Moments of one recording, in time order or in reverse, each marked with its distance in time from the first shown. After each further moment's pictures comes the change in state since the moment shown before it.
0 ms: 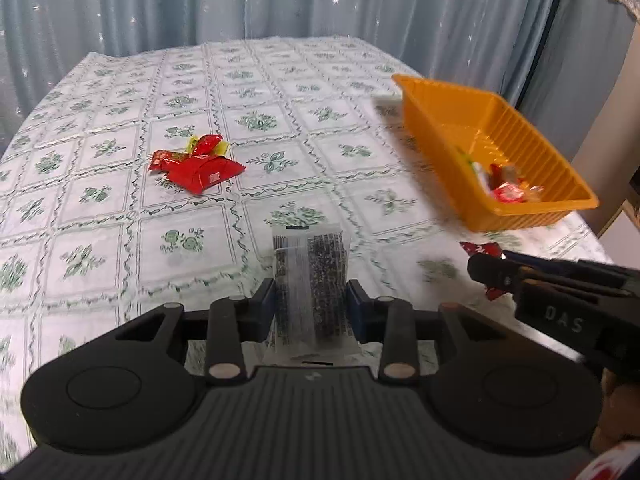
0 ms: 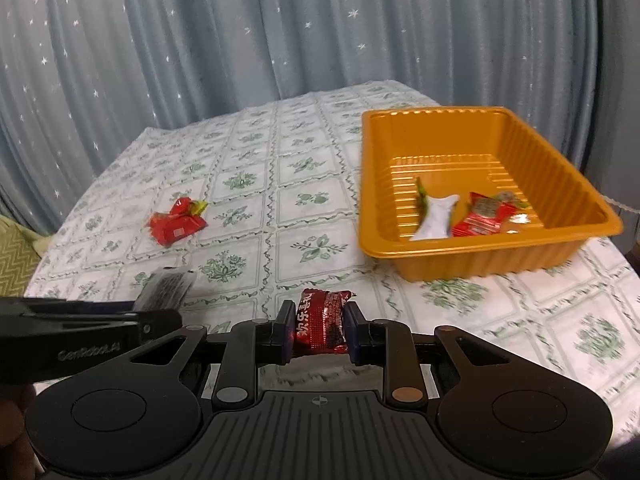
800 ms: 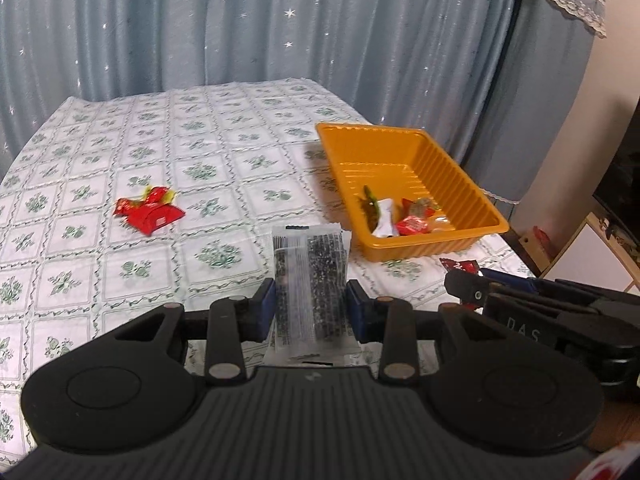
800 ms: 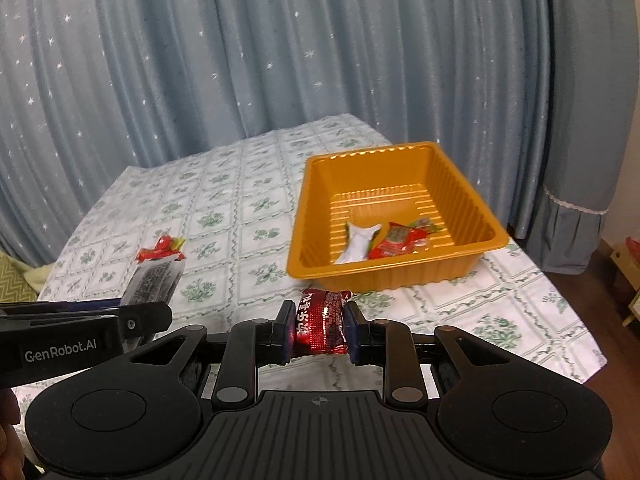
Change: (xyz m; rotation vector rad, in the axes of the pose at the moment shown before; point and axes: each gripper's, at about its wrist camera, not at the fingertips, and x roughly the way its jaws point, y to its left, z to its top) left arm -0.070 -0.074 0.008 0.044 -0.090 -0.068; right arm -0.089 -0.036 0.006 0.051 -0.078 -0.068
